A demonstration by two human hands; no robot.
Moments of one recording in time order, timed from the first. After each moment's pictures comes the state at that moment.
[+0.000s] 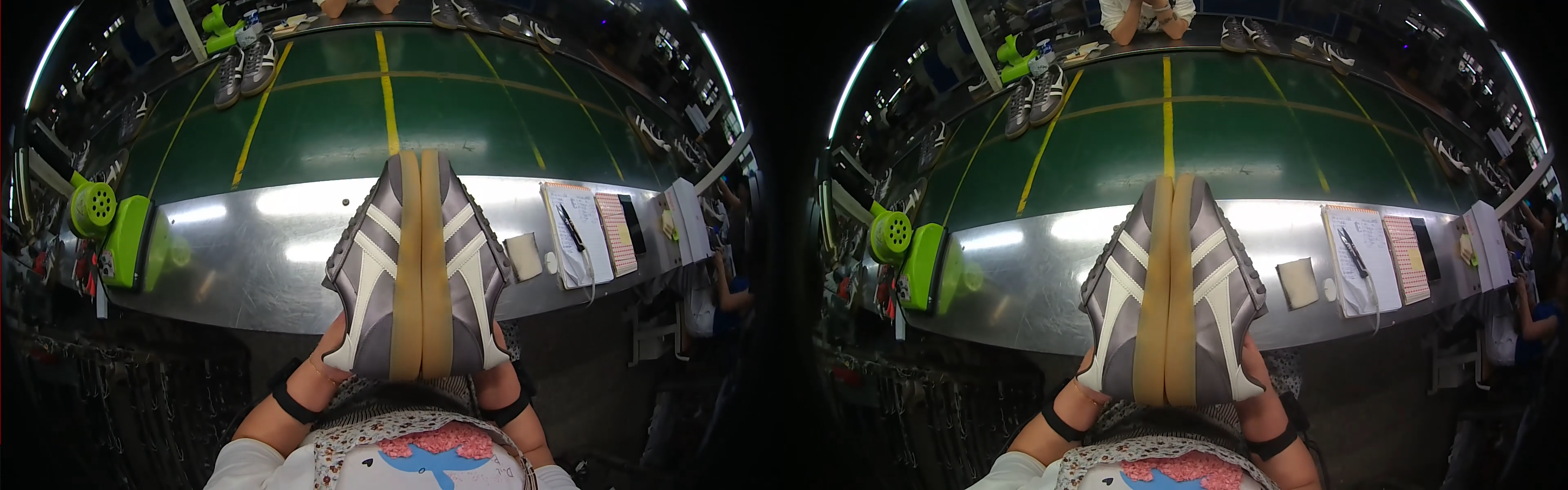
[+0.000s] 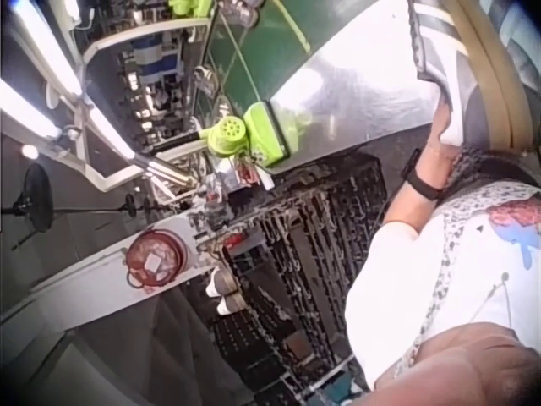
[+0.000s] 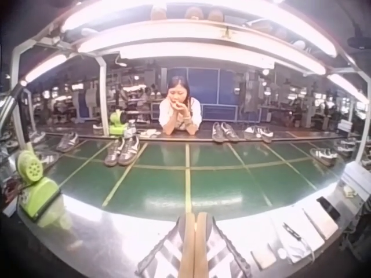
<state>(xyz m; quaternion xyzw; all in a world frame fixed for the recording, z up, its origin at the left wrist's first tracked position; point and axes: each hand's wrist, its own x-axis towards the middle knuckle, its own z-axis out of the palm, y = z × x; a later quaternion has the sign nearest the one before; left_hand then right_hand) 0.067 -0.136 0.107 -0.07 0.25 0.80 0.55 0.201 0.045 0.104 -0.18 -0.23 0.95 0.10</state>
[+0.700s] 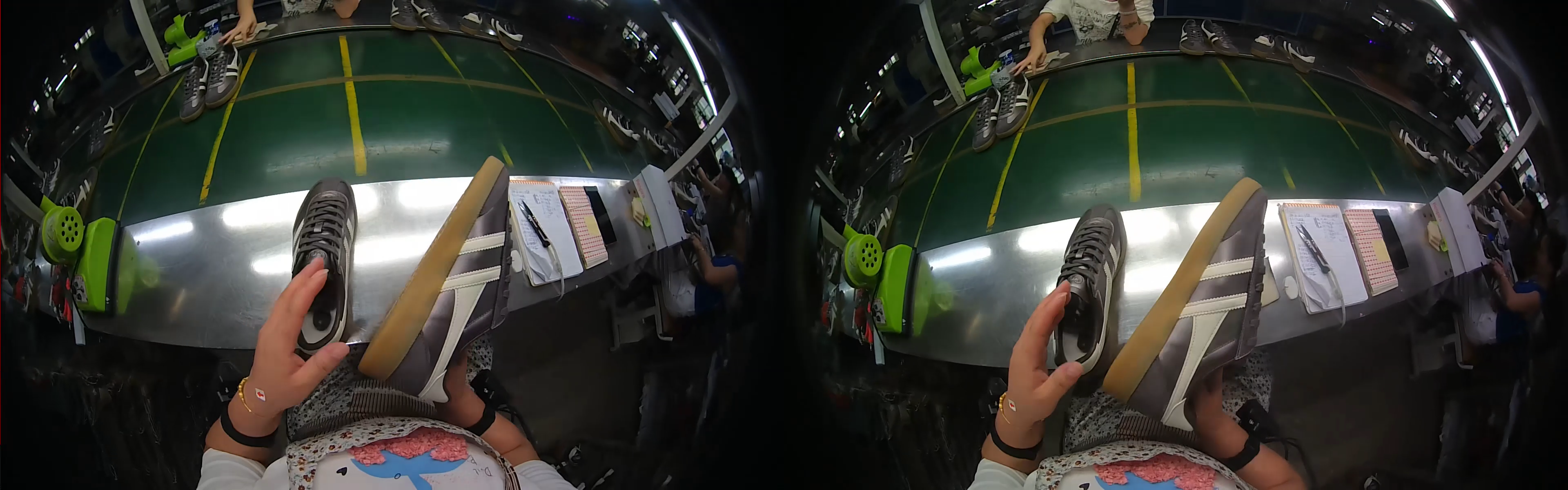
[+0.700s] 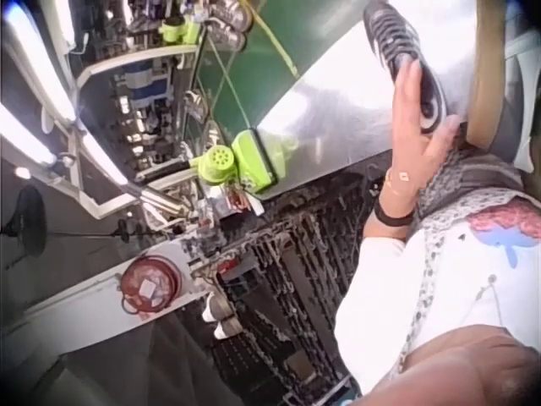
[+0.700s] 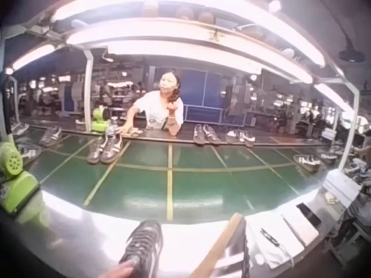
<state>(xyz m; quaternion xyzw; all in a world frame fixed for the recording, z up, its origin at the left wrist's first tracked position) 0.053 -0.138 0.203 0.46 0.71 0.52 0.12 0.221 0.008 0.062 -0.23 -0.38 0.88 0.18</state>
